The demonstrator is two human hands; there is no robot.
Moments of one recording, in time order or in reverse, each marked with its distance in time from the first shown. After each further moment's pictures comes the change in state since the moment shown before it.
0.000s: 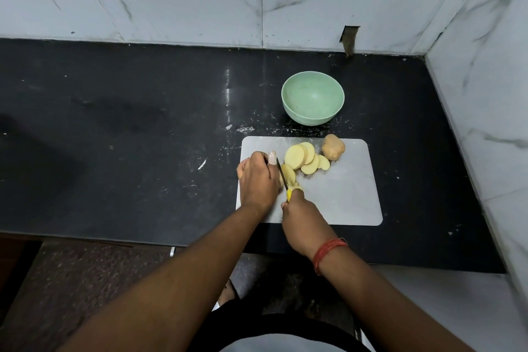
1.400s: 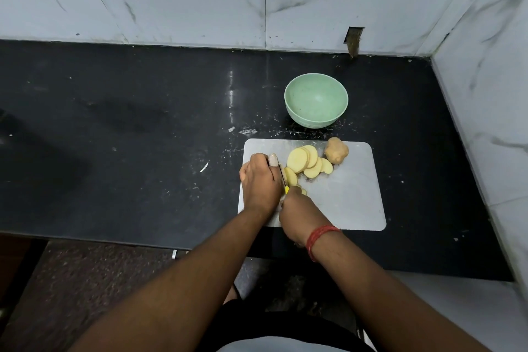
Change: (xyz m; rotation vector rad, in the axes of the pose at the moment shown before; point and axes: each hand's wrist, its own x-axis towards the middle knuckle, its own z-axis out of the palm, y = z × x) left_hand 0.002 0.001 0.005 0.033 0.042 -0.019; right_hand 0.023 -0.015 -0.006 -0.088 -0.099 0.059
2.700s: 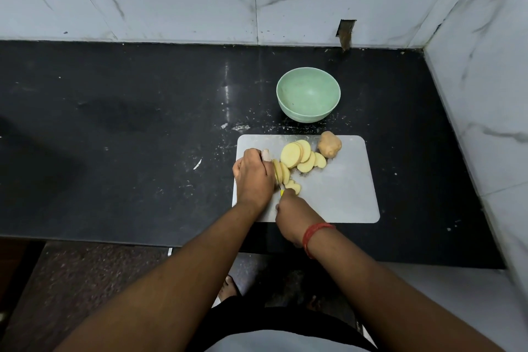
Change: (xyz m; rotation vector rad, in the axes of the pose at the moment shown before) left_hand -0.002 0.007 -0.009 -0.030 -0.030 -0.014; right_hand 0.003 0.016 0.009 -0.003 -0.081 -0.008
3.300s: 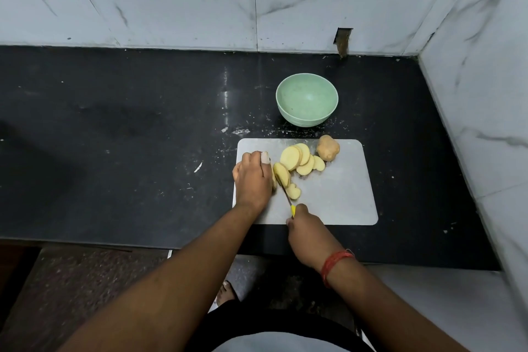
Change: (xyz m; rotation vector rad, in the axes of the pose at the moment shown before) left_hand 0.002 -0.004 -0.003 0.027 -0.053 0.047; right_hand -0.030 0.028 0.007 0.100 0.087 -0.028
